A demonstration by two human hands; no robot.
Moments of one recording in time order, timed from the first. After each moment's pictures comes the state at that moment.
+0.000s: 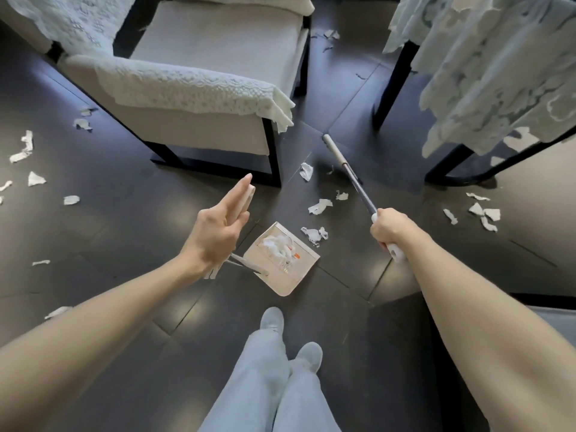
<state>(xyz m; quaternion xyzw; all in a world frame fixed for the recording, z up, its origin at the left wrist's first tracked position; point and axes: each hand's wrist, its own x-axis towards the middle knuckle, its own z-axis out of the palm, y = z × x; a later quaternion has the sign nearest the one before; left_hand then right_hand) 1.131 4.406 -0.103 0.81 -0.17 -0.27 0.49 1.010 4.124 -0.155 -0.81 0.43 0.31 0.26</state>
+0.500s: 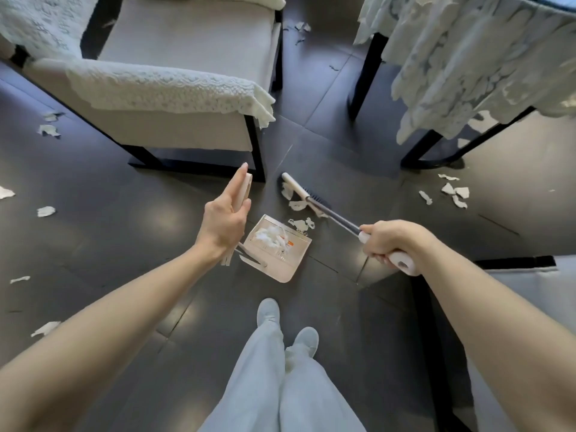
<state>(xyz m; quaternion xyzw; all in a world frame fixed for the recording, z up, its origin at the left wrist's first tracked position) 1.130 4.391 -0.095 0.81 -0.17 -0.27 0.49 0.971 4.157 -0.093 -0.76 0.37 0.45 0.29</state>
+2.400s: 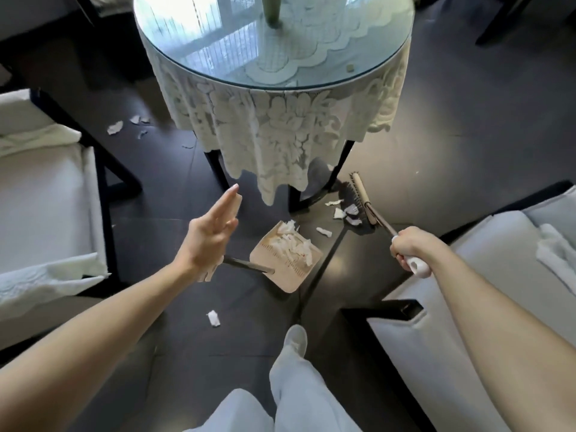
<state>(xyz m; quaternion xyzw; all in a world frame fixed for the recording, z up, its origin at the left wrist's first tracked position) 1.119 3.953 -0.089 0.71 -0.41 -0.35 0.46 0.792 3.775 -0.108 -0.48 0.73 0.14 0.46</state>
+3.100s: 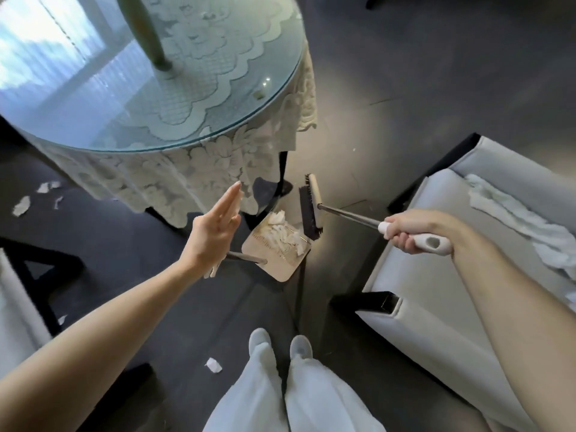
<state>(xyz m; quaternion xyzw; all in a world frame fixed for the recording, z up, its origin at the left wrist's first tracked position) 1.100 3.792 -0.066 0.62 -0.56 -0.42 0.35 0.744 3.739 -0.024 -0.24 0.73 -0.02 0.64</state>
